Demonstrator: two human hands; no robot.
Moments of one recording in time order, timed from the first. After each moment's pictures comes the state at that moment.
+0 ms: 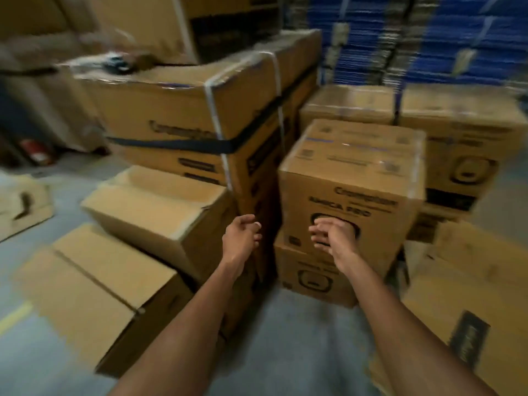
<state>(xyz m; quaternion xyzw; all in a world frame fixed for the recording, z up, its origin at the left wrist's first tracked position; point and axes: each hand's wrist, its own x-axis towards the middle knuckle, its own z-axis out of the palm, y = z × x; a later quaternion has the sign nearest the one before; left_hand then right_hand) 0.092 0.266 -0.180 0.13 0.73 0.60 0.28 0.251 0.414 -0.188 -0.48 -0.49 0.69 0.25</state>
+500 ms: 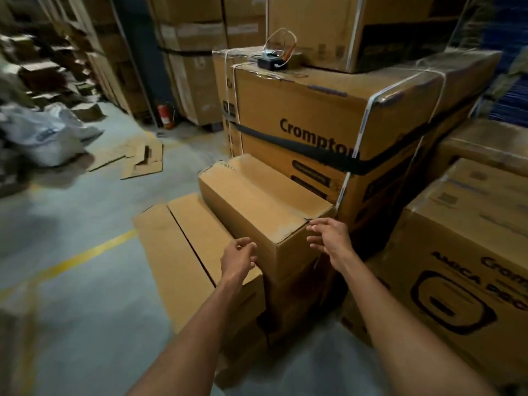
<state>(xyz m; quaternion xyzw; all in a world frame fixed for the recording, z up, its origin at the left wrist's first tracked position) -0.062 0.082 -0.204 -0.08 0.74 0.65 0.14 -0.008 0.291 -0.169 -0.34 -0.63 0.68 0.11</state>
